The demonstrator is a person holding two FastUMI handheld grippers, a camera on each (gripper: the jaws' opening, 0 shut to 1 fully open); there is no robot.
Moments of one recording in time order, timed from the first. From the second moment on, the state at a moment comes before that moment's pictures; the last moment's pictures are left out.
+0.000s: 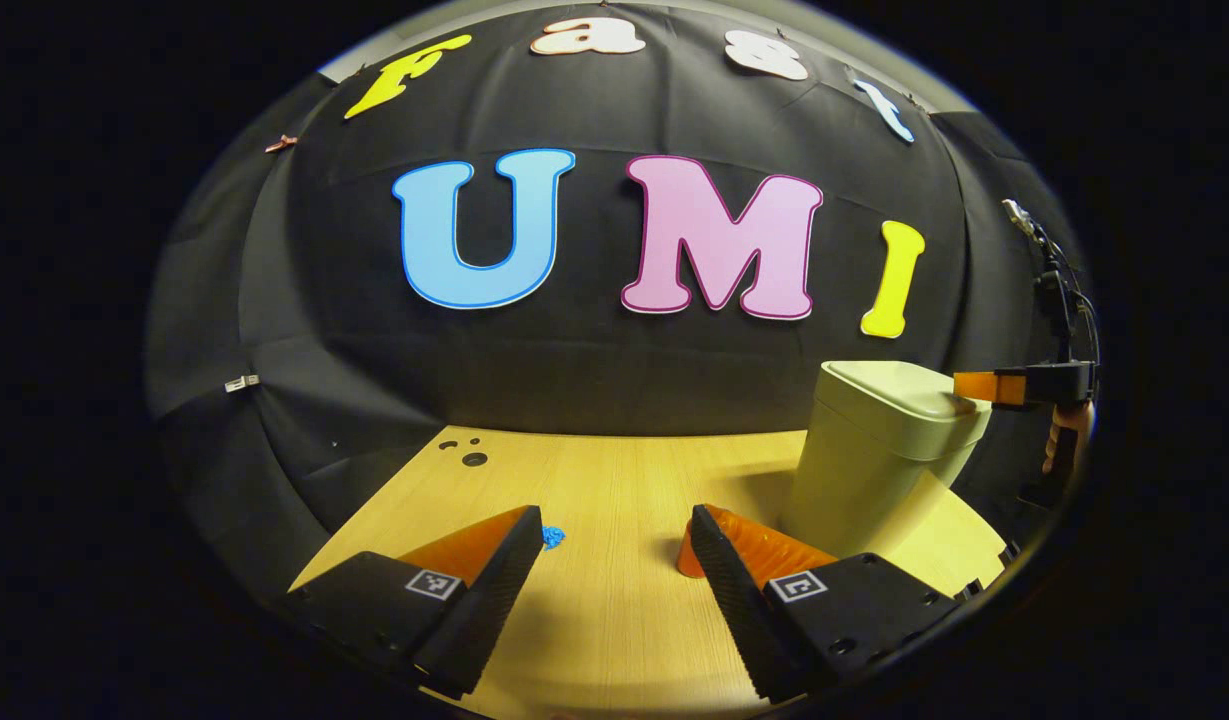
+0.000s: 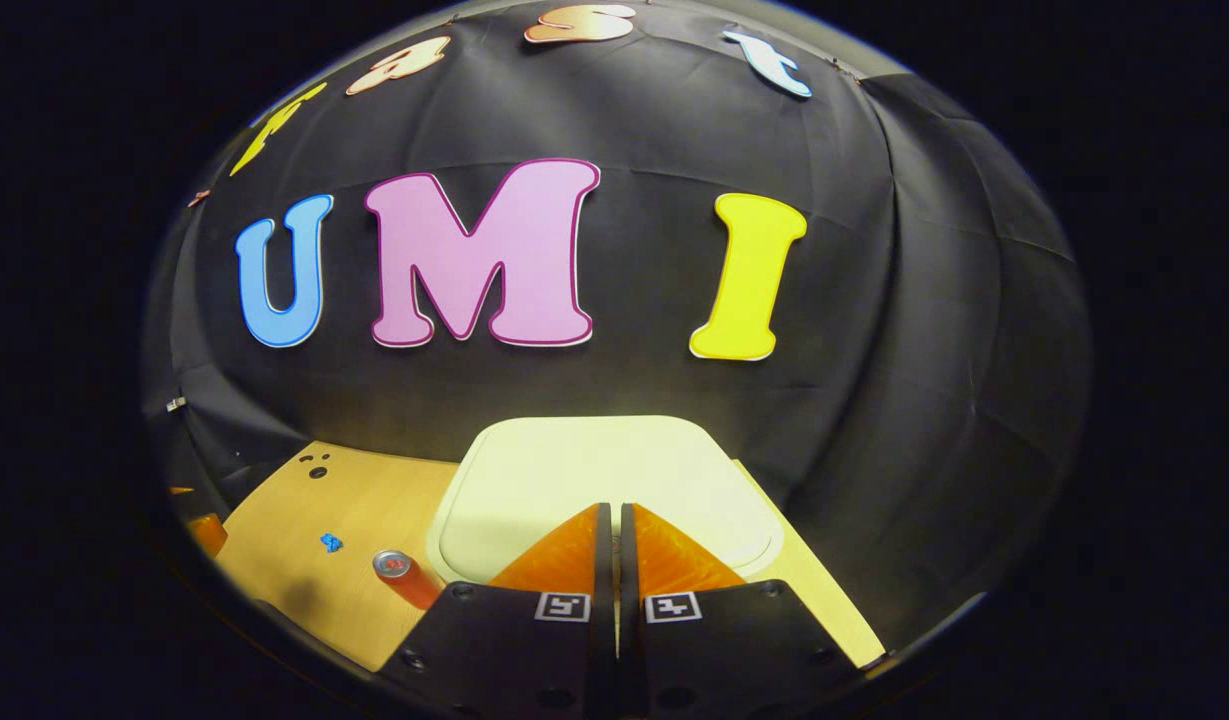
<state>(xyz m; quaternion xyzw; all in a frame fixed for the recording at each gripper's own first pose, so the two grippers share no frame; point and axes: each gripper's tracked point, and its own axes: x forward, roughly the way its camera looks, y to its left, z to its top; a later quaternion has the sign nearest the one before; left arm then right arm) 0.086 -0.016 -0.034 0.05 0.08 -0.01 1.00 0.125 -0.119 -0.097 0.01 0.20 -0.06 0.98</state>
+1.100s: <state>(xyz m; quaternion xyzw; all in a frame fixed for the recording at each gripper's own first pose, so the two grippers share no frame) 0.083 -0.006 -0.038 0.05 0.08 -0.01 1.00 0.124 -0.113 -0.091 -0.02 0.18 -0.06 0.98</state>
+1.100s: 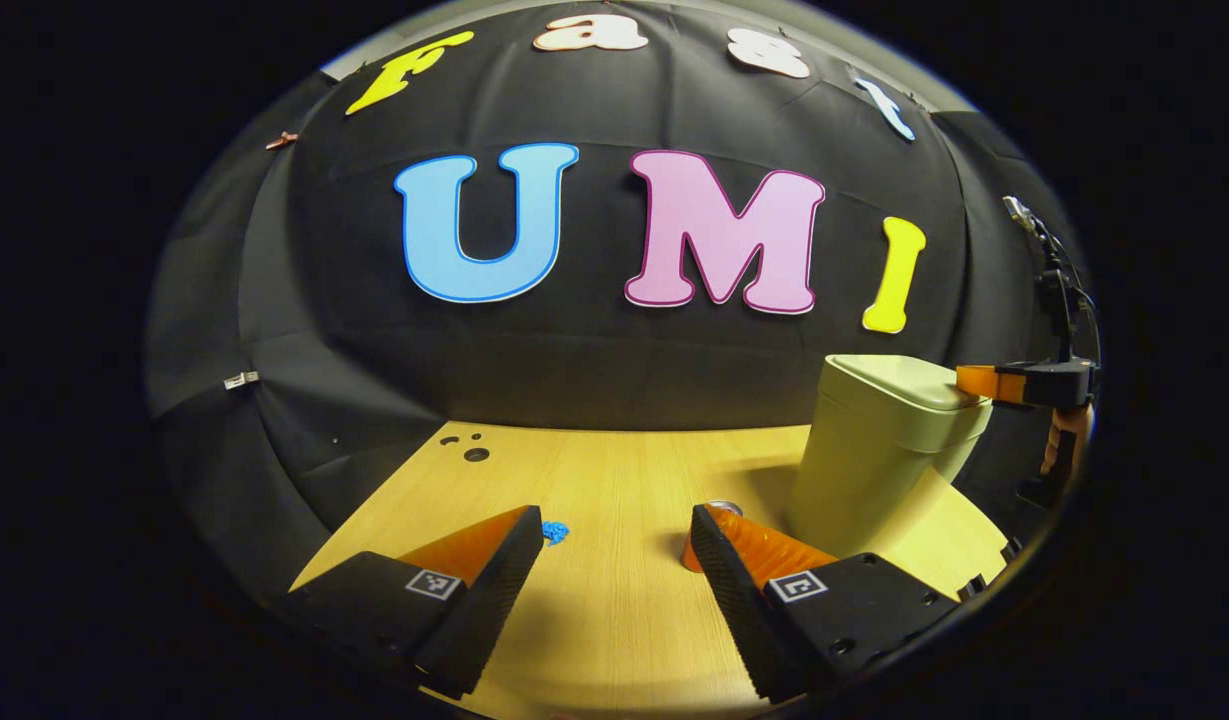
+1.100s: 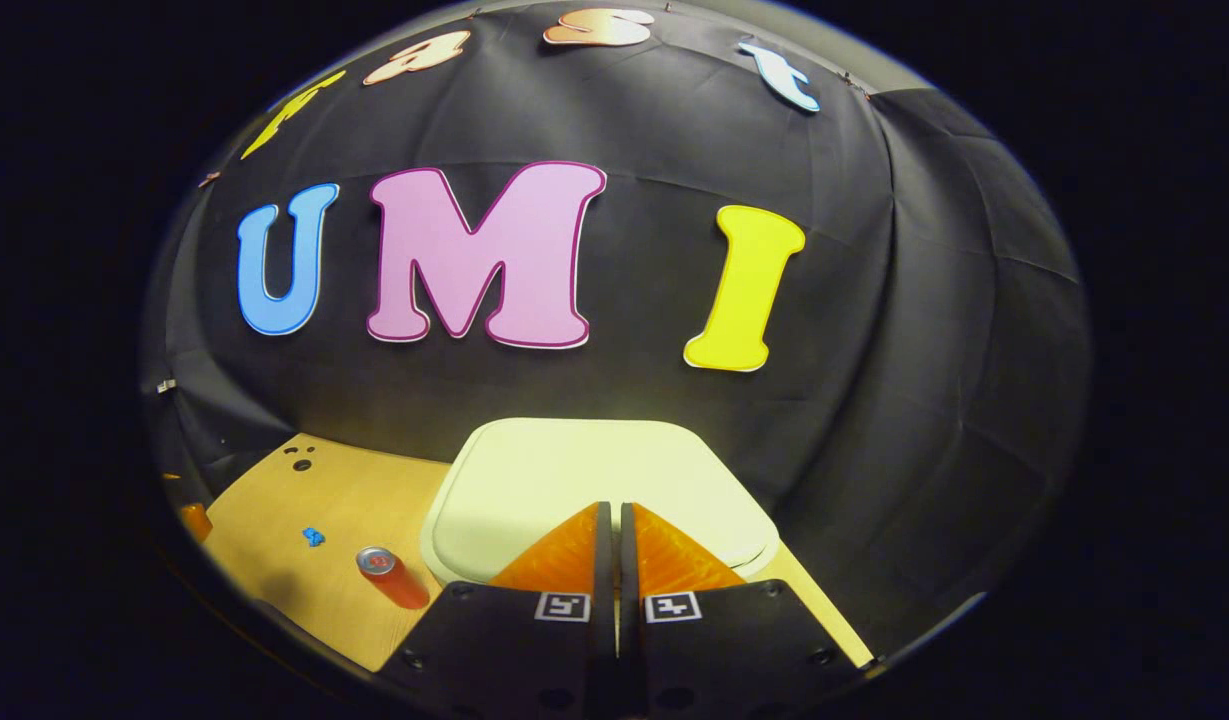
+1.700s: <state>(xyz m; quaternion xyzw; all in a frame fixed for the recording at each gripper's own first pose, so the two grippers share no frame) 0.043 0.023 -0.040 0.05 0.07 0.00 1.00 0.094 -0.109 -0.037 -0.02 0.13 -0.08 0.99</state>
